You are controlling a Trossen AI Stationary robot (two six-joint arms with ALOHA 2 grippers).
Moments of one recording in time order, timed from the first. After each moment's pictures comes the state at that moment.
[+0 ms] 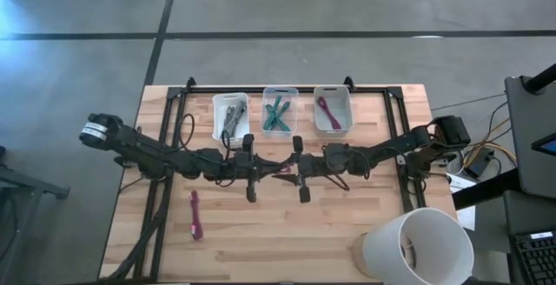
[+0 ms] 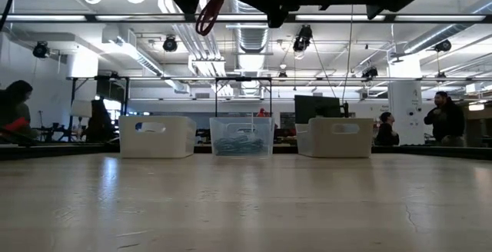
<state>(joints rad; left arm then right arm) -0.24 1.35 0.72 0.74 -0.31 -0.01 0.14 1.64 0.86 0.74 0.03 -0.06</state>
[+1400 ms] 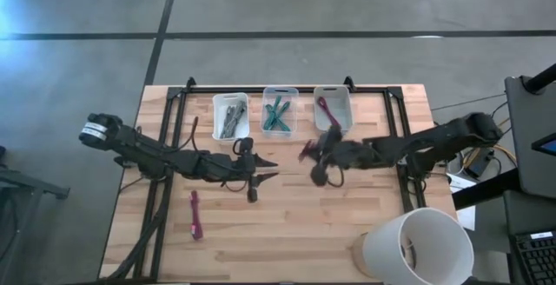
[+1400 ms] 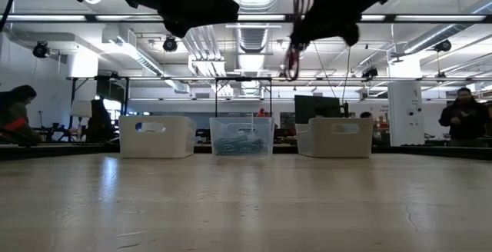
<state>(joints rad) -0.24 1.34 0.71 0.44 -0.37 -0.02 0.15 1.32 0.86 -0.09 0.45 0.42</state>
